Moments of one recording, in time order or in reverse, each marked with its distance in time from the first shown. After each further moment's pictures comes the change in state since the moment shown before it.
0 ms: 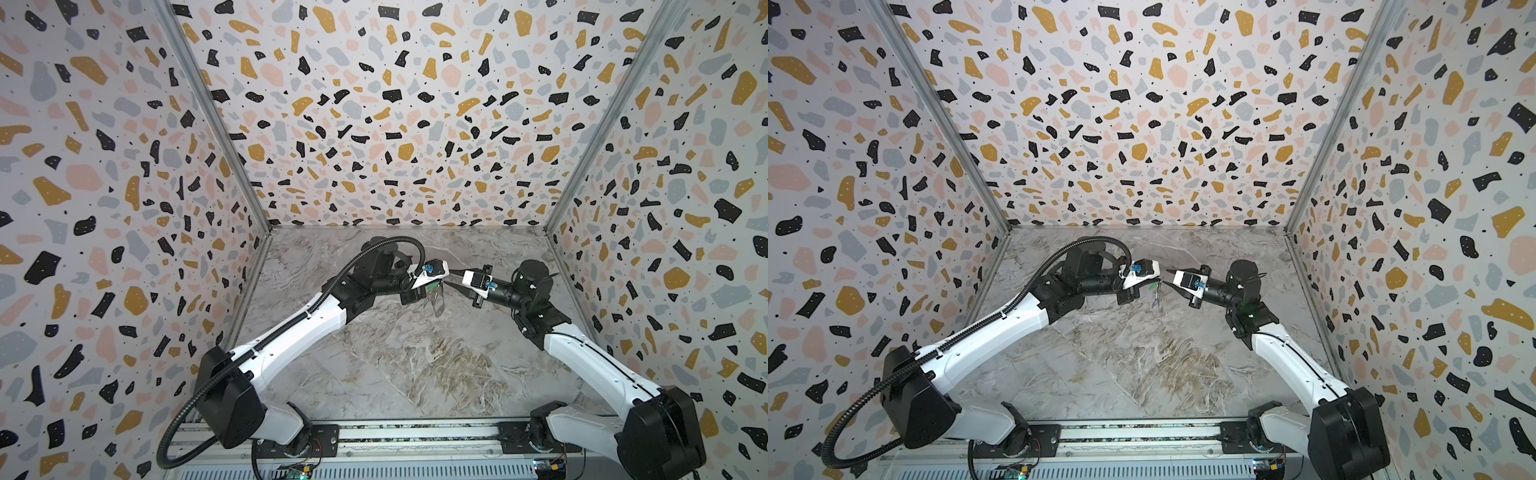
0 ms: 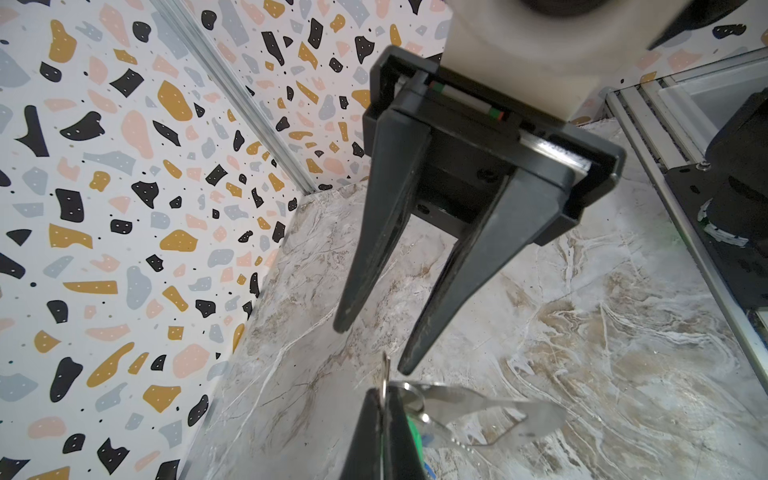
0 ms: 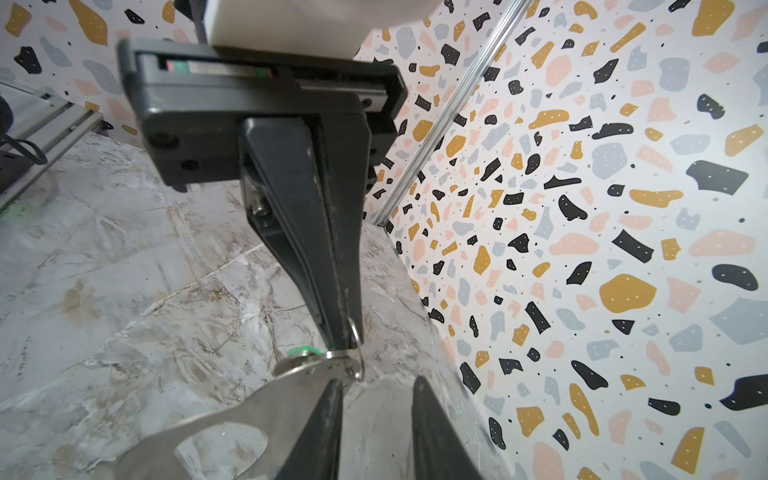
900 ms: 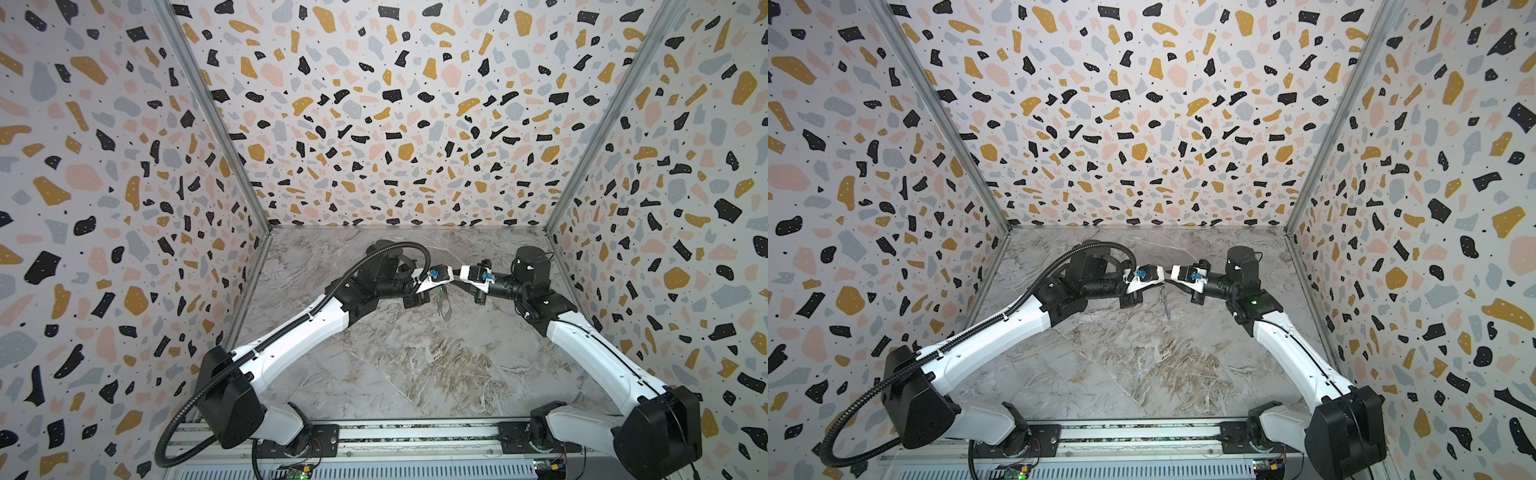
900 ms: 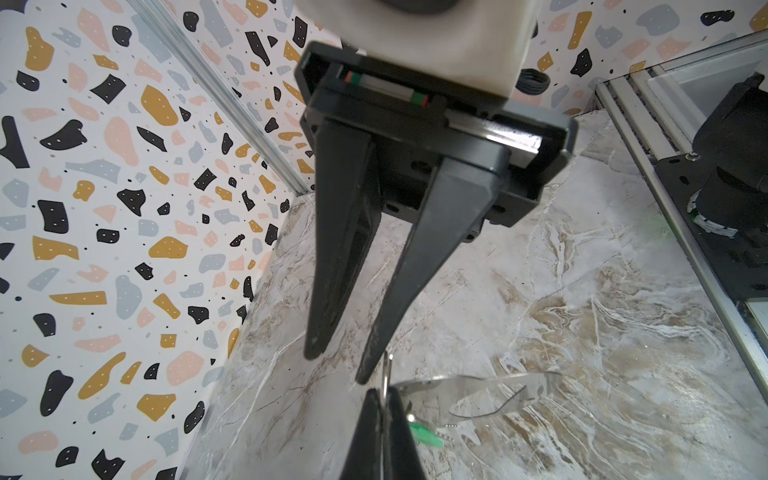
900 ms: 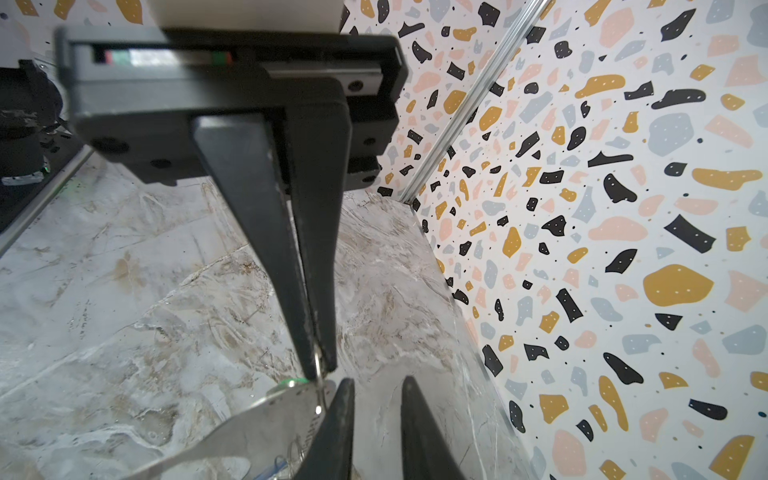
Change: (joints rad) left arm -0.028 0.000 0.000 -0.018 -0.030 0.029; right arm -0.032 0.039 0.154 -0.320 -0.058 -0.120
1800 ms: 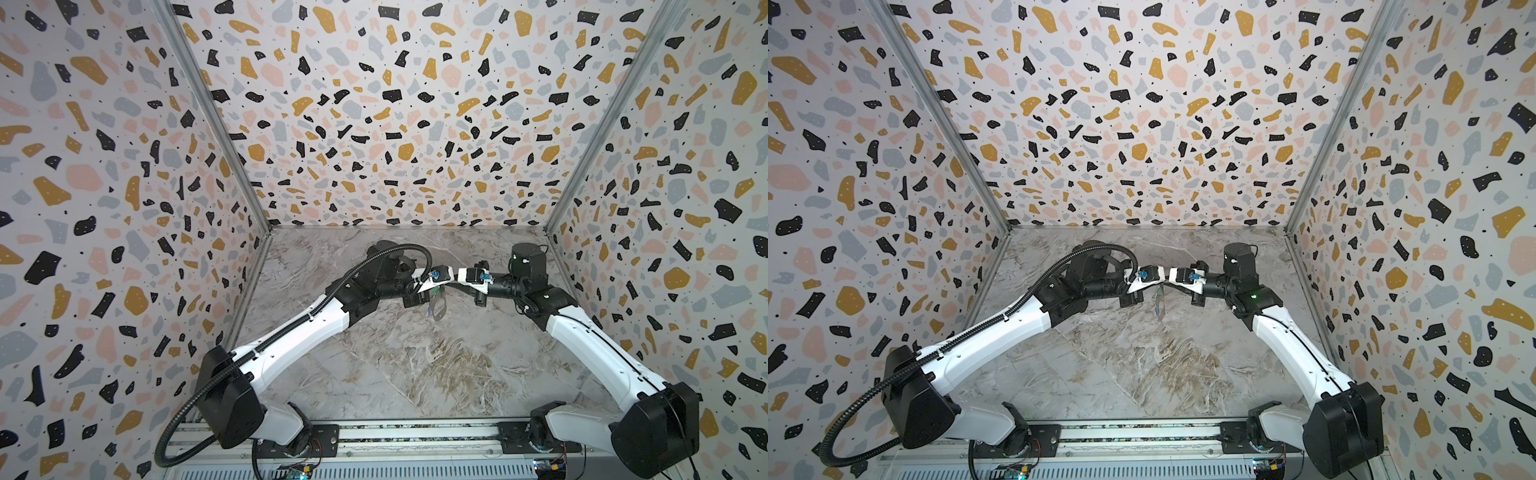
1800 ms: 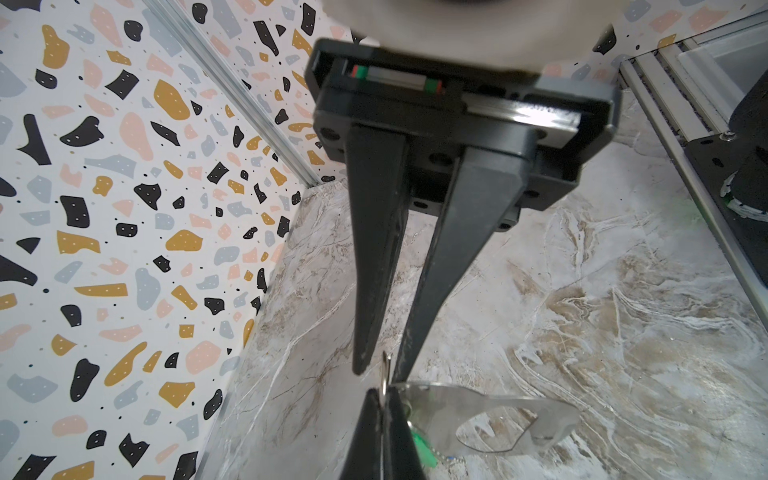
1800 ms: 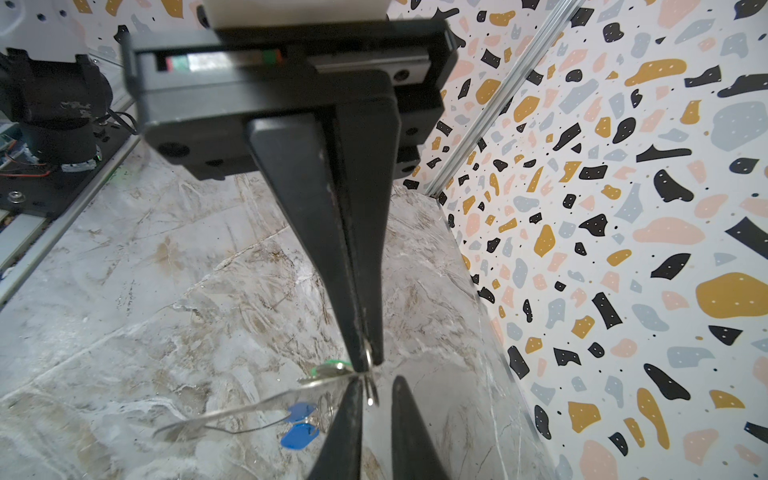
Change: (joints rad) left arm -0.014 0.000 0.000 -0.001 -0.048 0.026; right arm 0.023 0.027 0.067 -0.145 -0.047 -0.081
